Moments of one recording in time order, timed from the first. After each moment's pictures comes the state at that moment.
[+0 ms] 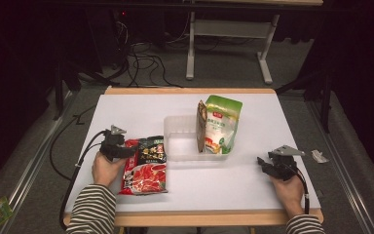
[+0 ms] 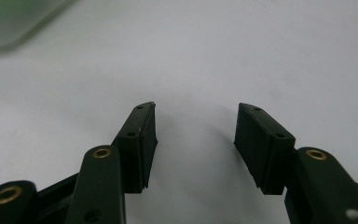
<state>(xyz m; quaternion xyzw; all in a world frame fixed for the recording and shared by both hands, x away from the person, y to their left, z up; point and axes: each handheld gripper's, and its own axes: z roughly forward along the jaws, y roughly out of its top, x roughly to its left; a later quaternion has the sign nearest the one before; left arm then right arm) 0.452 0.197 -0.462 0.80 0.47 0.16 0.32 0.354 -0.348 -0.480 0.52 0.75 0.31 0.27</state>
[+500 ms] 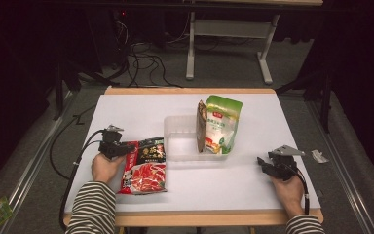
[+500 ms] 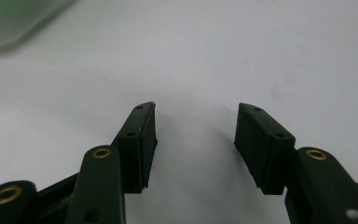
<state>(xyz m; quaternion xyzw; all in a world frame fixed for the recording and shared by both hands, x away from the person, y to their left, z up) 0.456 0.206 -0.462 0.79 0.49 0.11 0.34 0.354 -0.348 -0.480 0.52 0.75 0.31 0.27</state>
